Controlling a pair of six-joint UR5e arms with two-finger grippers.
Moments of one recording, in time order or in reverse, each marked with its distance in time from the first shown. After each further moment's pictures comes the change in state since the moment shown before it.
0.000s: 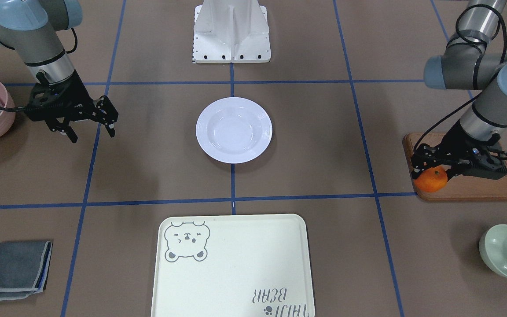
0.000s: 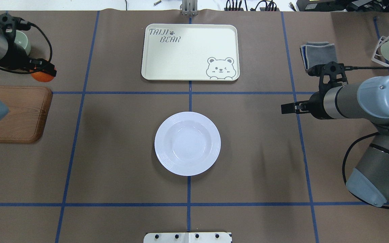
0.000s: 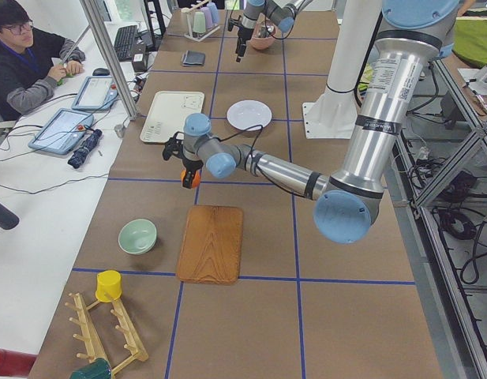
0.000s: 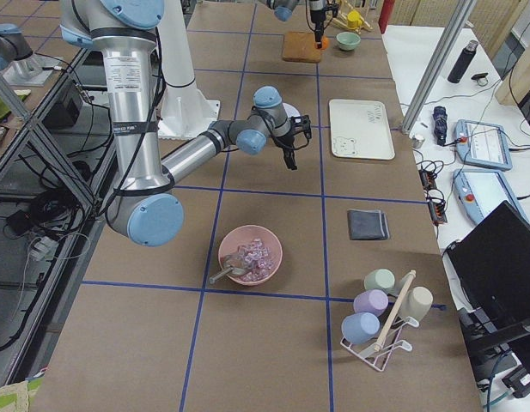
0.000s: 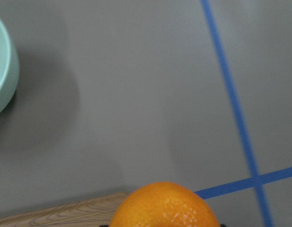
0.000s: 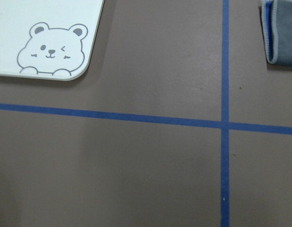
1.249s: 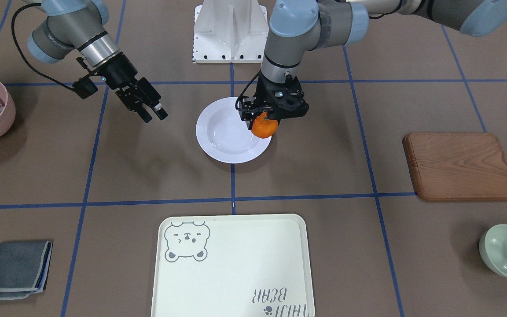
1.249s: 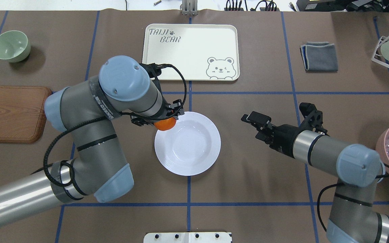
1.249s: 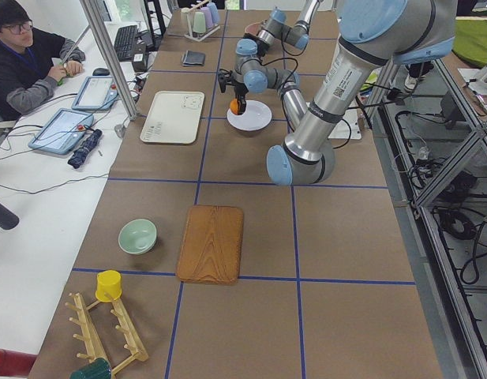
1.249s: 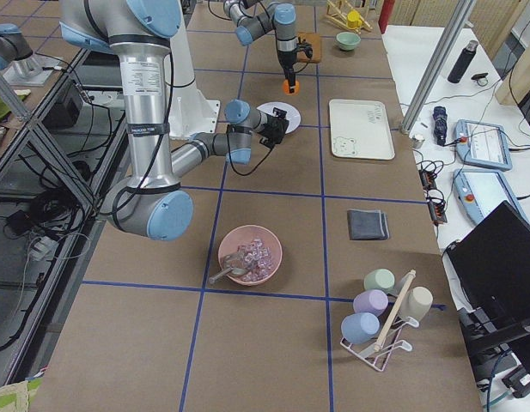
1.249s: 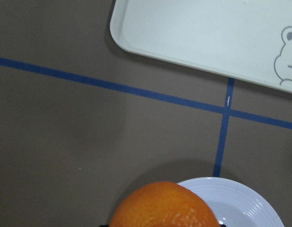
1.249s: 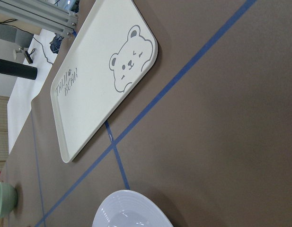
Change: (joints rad) left arm 0.520 -0.412 -0.076 0.352 0.290 -0.744; right arm -0.337 -0.005 -0.103 0.608 -0.421 0.902
